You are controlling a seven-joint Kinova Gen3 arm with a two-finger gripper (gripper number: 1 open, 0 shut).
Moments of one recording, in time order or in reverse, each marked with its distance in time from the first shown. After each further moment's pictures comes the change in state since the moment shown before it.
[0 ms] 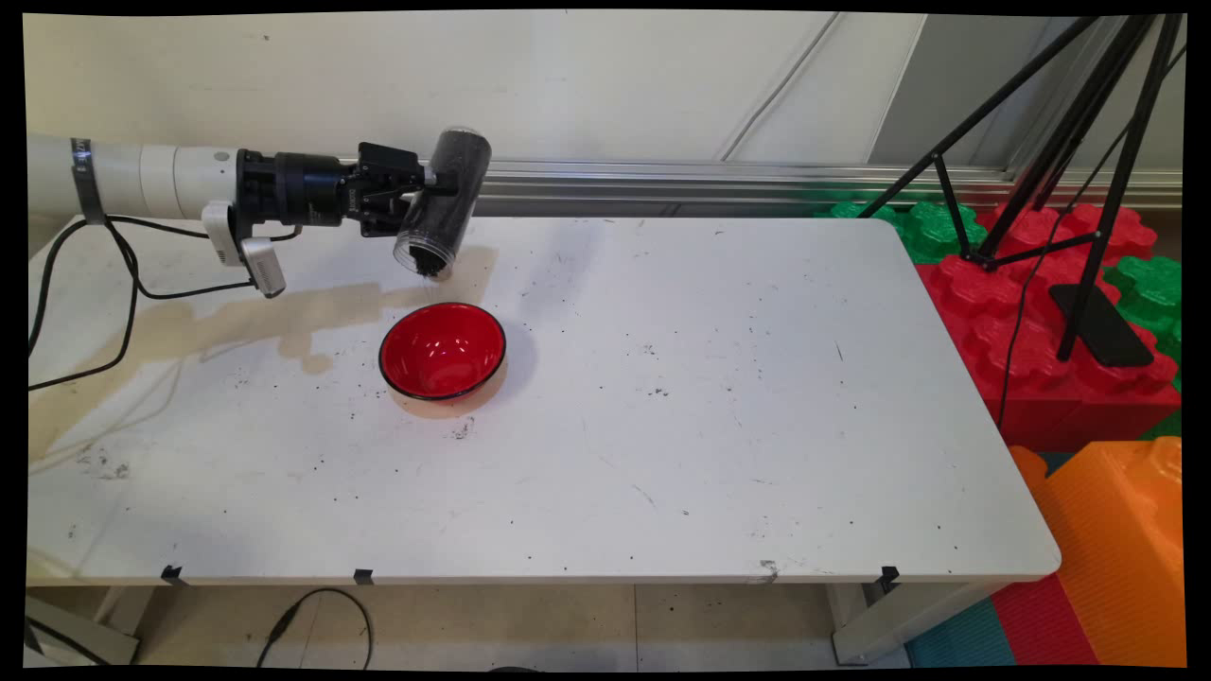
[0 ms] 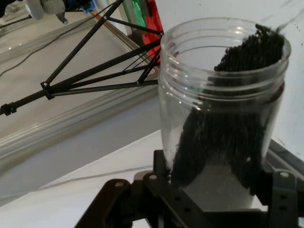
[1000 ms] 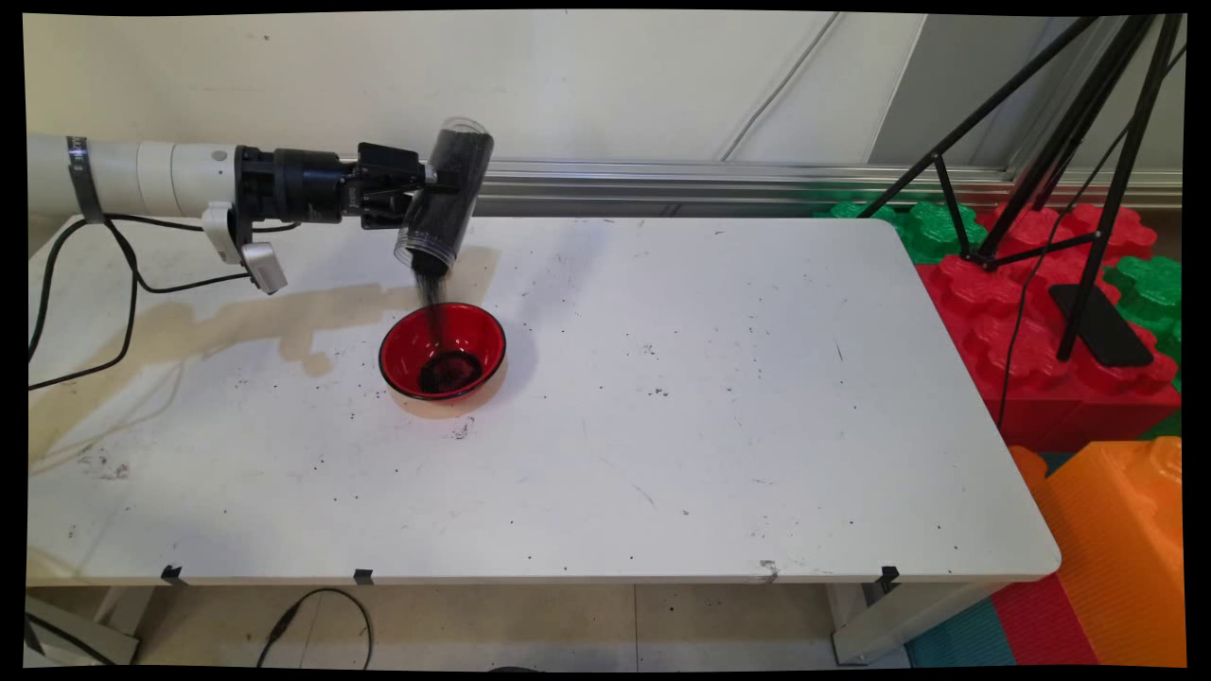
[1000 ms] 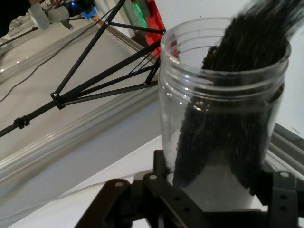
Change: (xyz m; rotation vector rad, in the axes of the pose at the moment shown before) arm 0.002 -0.006 0.000 0.011 -0.006 0.104
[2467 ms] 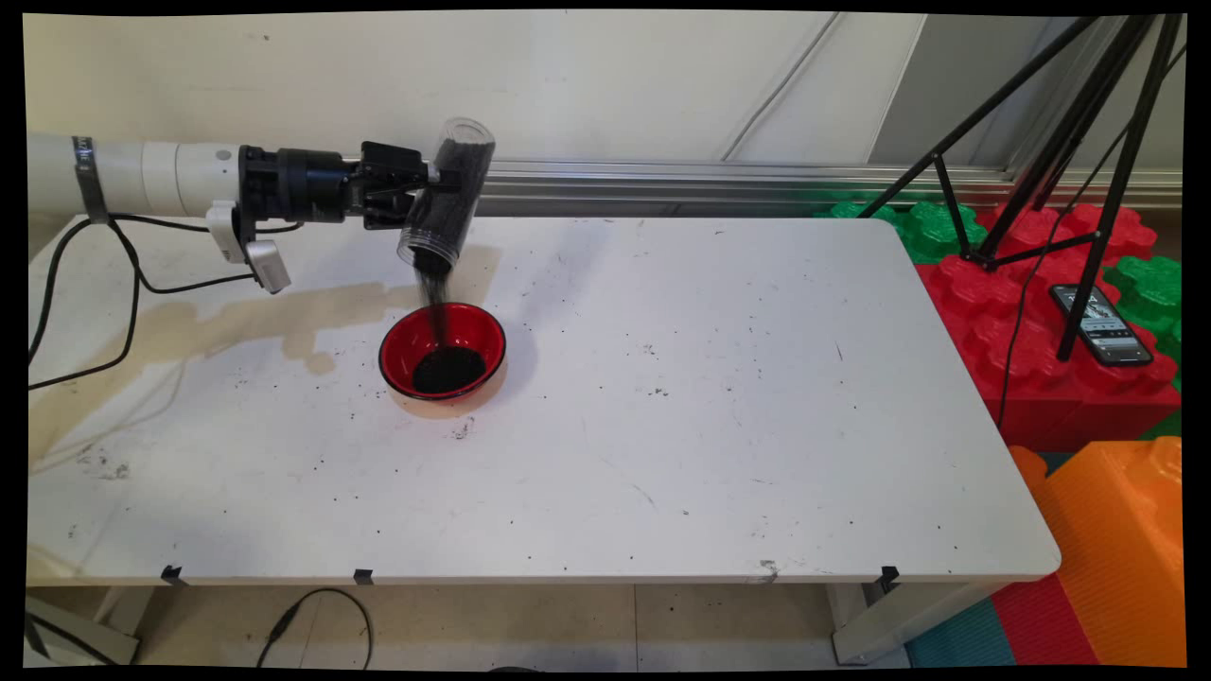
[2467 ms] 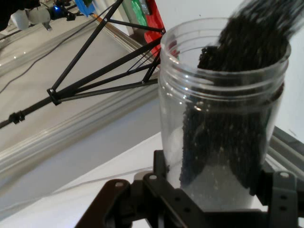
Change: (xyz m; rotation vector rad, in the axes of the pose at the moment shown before) arm -0.001 0.001 0.003 -0.004 -0.003 -0.021
